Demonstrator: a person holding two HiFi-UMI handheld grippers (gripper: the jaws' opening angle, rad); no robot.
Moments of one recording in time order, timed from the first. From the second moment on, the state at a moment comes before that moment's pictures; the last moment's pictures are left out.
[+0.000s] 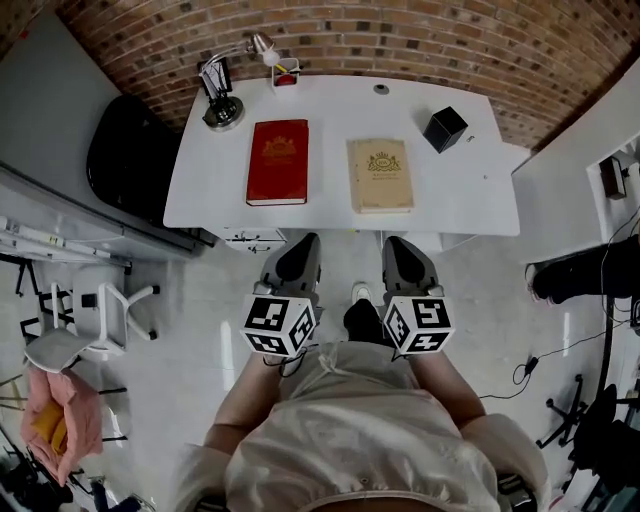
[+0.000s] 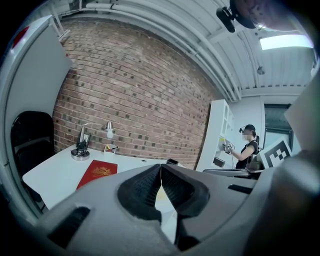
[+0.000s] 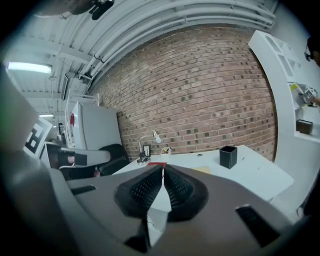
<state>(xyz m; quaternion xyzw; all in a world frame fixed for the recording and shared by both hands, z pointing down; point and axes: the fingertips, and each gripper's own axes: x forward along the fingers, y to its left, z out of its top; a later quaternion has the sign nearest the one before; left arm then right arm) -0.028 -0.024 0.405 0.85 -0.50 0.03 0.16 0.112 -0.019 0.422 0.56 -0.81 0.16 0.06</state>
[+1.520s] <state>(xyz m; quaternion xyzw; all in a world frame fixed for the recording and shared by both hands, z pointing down) 0.091 -0.218 0.639 0.76 -0.46 0.19 0.41 0.206 -0.218 0.642 0.45 -0.77 0.38 0.22</state>
